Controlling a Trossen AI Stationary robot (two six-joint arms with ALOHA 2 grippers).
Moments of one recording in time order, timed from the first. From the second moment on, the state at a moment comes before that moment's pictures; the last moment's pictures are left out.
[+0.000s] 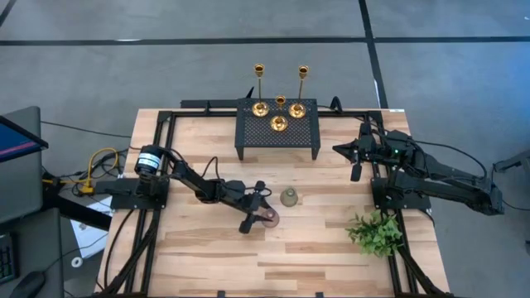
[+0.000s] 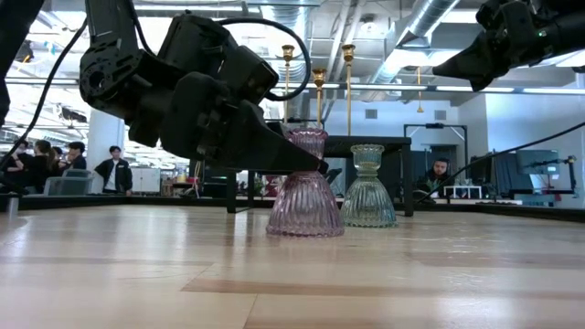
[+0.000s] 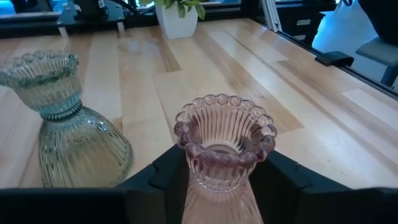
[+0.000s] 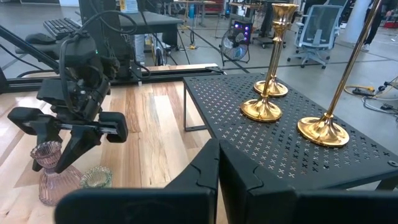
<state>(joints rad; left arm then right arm) -0.16 1.79 0.67 1.00 0.19 0.11 -0.39 0.39 0.38 -0.17 -0.10 -0.08</state>
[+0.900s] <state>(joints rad) -0.06 1.30 0.67 0.56 -0.02 0.06 -0.39 0.39 0.38 -0.17 -0.10 -0.08</state>
